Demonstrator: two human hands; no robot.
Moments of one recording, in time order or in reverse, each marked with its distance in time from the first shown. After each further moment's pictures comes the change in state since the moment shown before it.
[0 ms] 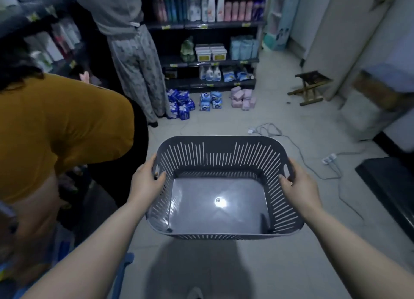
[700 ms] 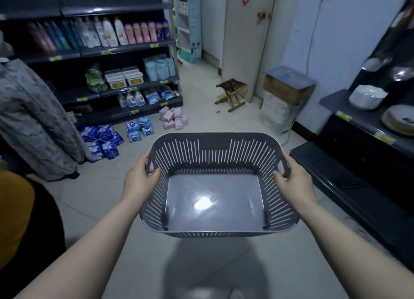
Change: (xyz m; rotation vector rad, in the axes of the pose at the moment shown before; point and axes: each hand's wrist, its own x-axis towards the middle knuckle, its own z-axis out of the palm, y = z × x) left_hand 0.183 0.183 0.179 -0.088 -0.204 0.211; right_hand 0.127 0.093 -0.117 -0.020 0.296 0.273
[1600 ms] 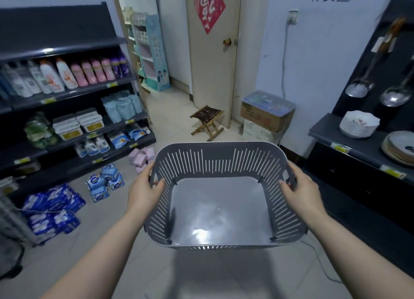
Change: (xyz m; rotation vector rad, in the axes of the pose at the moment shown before) left_hand 0.329 0.107 0.117 -0.021 -0.111 0.162; right_hand 0.297 -0.008 0.042 0.013 0.150 0.110
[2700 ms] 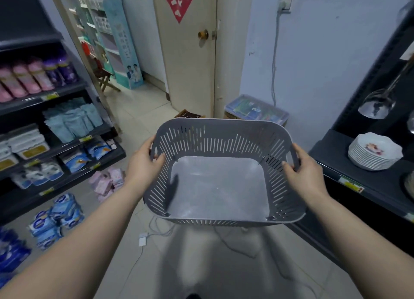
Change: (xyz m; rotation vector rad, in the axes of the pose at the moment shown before) left_hand 0.350 0.131 0.182 -0.009 -0.079 0.097; right_hand 0.368 0.045 0.034 0.001 0.109 0.080
